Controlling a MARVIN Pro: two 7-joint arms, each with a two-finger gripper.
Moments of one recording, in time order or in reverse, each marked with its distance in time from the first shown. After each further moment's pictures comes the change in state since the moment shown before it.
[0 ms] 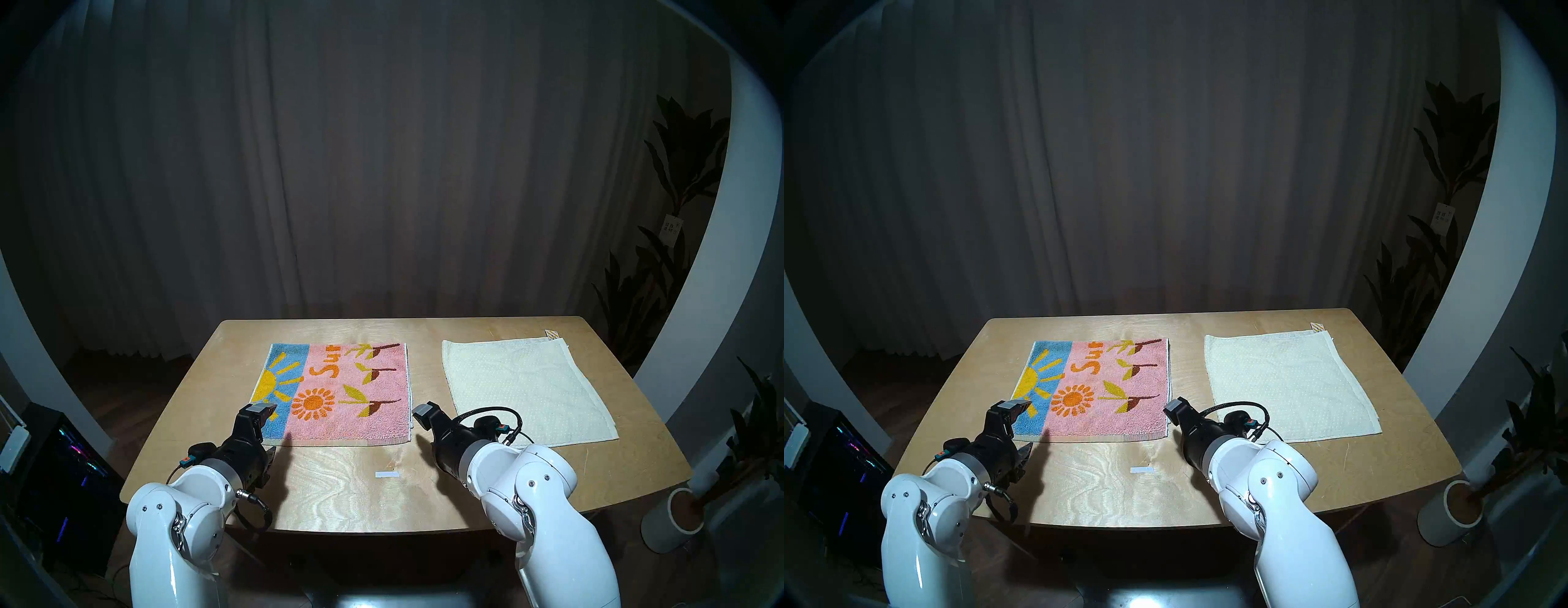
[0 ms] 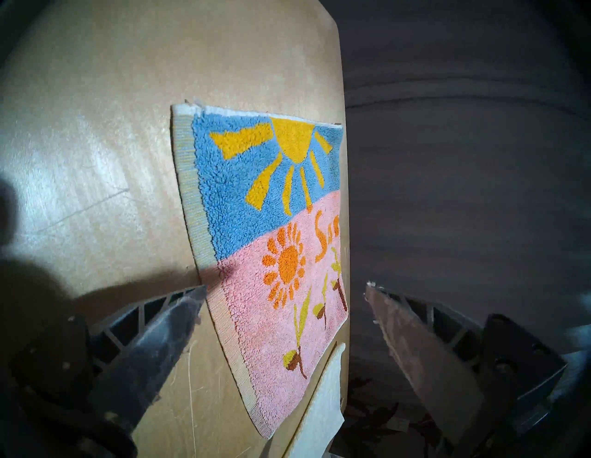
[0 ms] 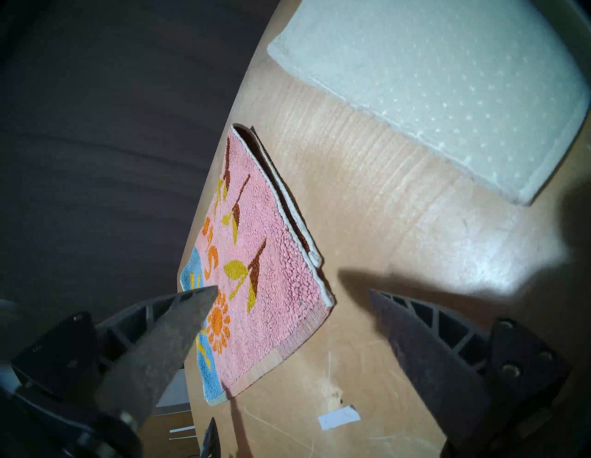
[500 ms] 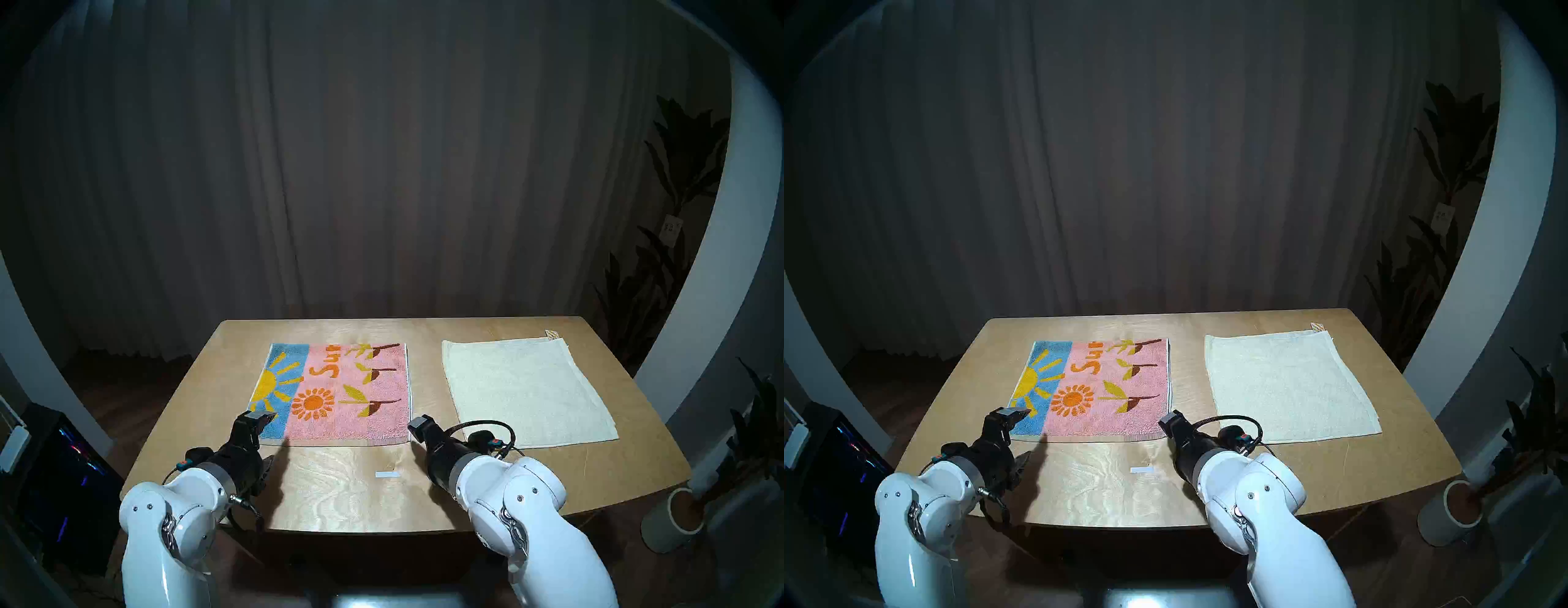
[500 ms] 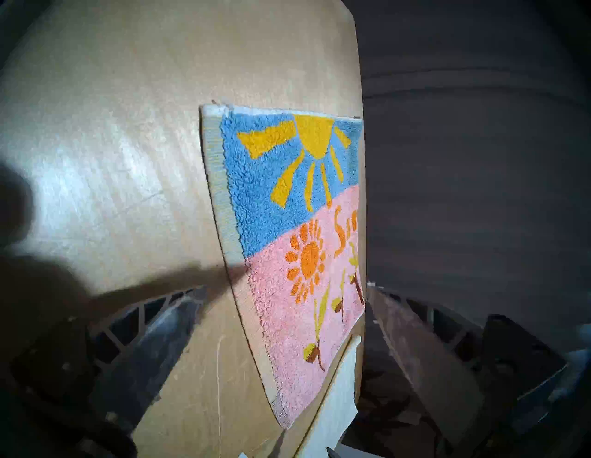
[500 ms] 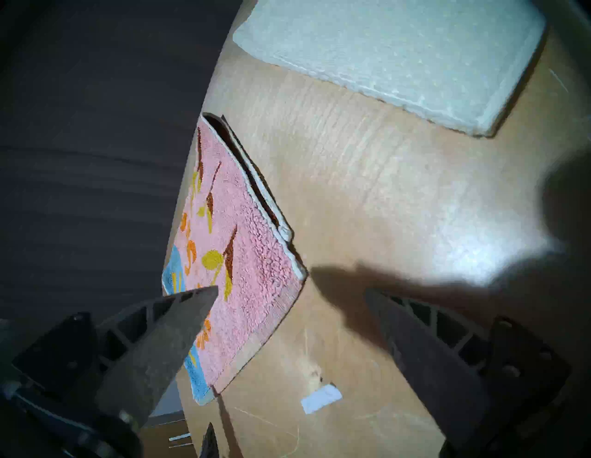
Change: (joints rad) left arm 0.004 0.017 -0.026 -0.001 -0.030 0.041 0.060; right arm -0.011 0.058 -0.094 -0.024 0.034 -0.140 -0.117
